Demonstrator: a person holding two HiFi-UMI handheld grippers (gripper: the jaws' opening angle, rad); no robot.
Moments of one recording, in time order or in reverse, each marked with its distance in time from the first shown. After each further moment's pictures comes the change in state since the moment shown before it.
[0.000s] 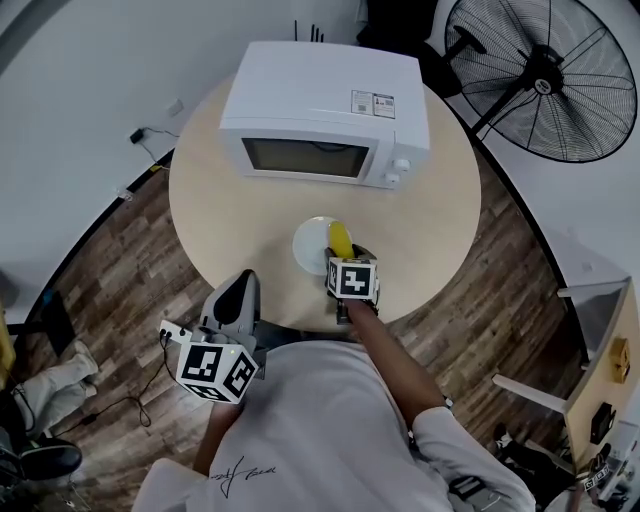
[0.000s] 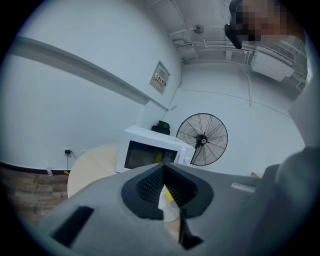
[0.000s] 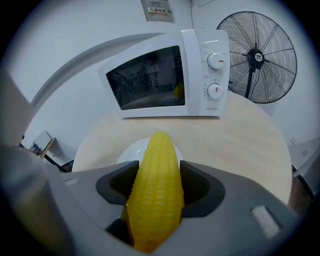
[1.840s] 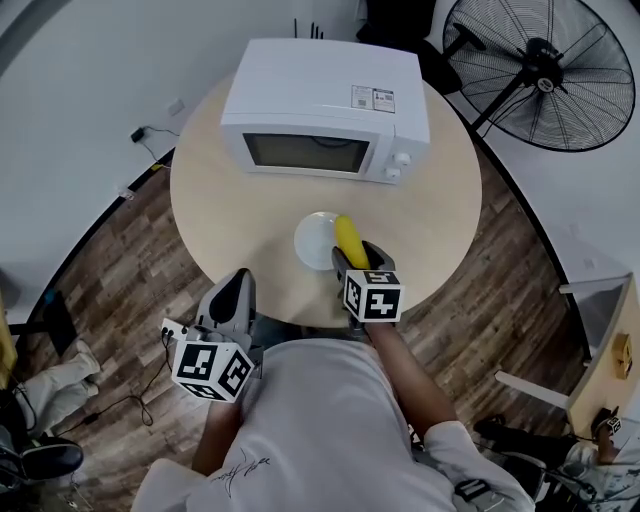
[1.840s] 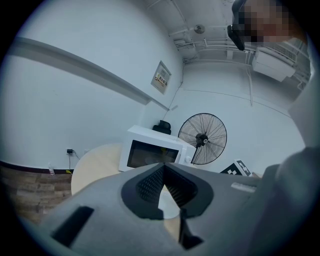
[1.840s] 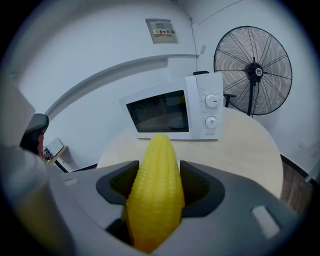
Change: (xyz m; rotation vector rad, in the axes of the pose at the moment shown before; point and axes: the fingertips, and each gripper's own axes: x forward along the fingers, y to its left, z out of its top) left arm -0.011 0.006 -0.002 -0.005 0.007 0.013; right arm -0.087 0.018 0.037 -0.025 -0.172 0.108
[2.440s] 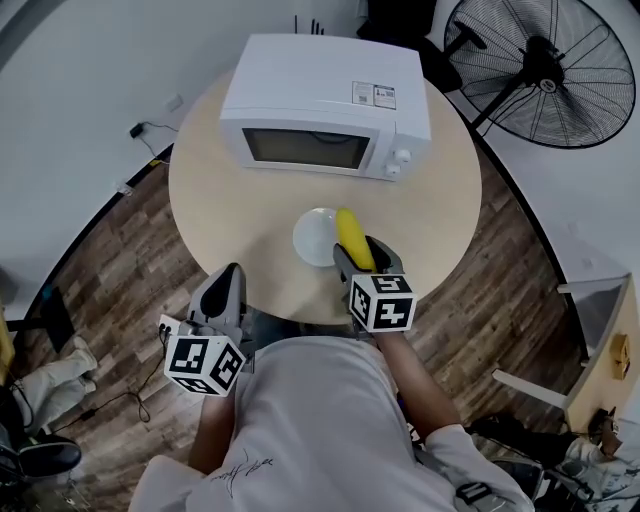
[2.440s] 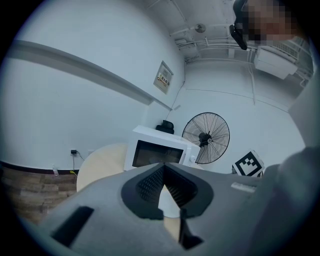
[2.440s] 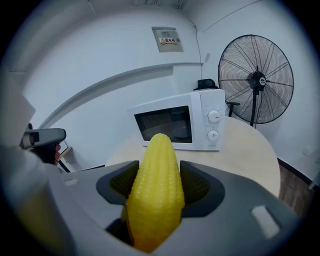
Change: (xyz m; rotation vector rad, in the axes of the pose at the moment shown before) left arm -0.003 0.016 -0.001 0.004 0.000 0.034; right arm -0.031 0.013 0.025 -0.040 -0.071 0.042
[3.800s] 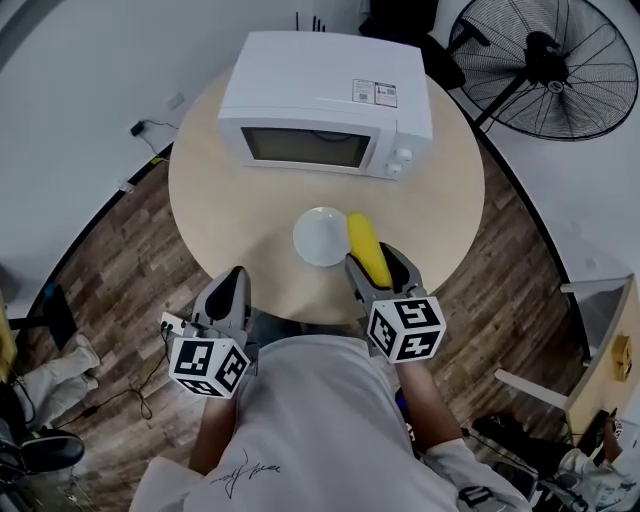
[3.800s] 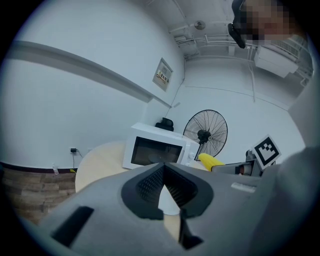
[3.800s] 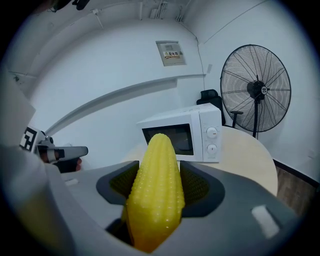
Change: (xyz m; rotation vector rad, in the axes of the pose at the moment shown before) left arm 0.005 -0.007 -0.010 0.005 0.029 -0.003; right arm -0.052 0.007 0.028 -0.025 -0.117 0.065
